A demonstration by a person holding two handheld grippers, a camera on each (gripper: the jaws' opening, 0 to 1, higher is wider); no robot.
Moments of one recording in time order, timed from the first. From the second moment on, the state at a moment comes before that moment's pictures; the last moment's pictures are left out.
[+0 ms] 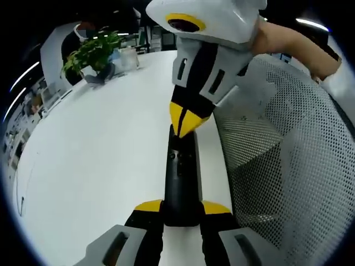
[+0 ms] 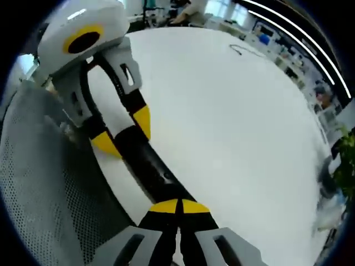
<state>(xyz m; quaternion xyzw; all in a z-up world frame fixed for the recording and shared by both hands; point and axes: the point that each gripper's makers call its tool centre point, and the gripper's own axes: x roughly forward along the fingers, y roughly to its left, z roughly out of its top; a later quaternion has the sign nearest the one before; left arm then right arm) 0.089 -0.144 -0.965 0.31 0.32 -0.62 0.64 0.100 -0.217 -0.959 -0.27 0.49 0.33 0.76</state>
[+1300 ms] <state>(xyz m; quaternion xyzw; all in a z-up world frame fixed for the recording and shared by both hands) 0.091 -0.143 -0.962 0.24 0.27 -0.64 0.68 0.101 -0.213 -0.956 -0.38 0.40 0.41 0.73</state>
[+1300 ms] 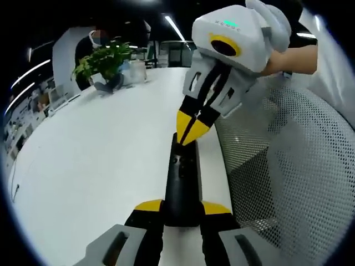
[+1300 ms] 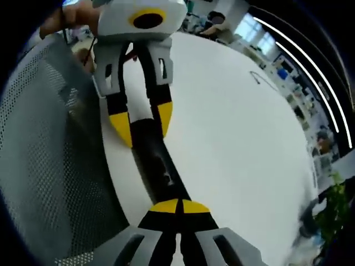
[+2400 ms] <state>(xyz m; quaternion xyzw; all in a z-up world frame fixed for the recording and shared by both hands) 0.089 -0.149 -0.962 0.26 0.28 -0.64 0.67 0.093 -0.200 -0.957 -0.33 0.41 0.53 0.67</state>
